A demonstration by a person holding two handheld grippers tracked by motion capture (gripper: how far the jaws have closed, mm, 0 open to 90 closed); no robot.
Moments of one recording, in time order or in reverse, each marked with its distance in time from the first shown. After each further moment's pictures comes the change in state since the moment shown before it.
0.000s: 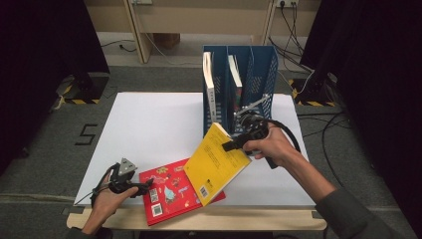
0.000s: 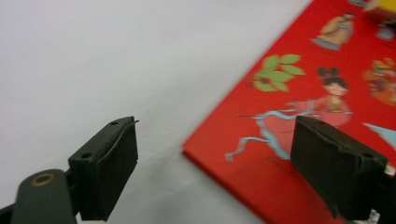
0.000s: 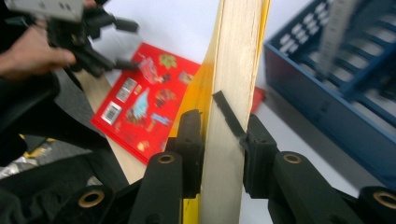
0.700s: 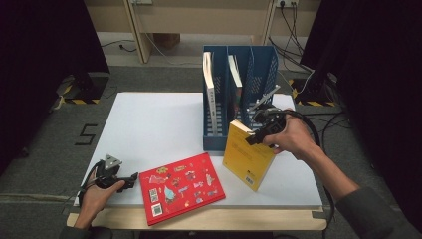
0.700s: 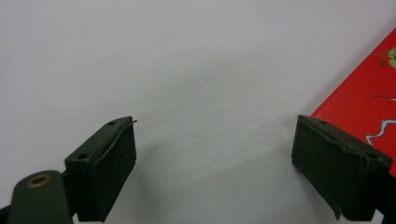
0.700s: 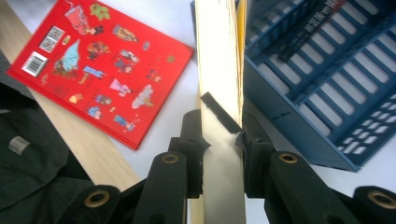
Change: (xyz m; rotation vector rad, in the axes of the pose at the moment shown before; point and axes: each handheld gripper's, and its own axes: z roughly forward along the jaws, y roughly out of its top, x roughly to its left) left arm 0.038 -0.014 0.004 0.032 0.113 -0.066; right arm -0.003 0.000 -0.044 0.150 -0.257 -0.092
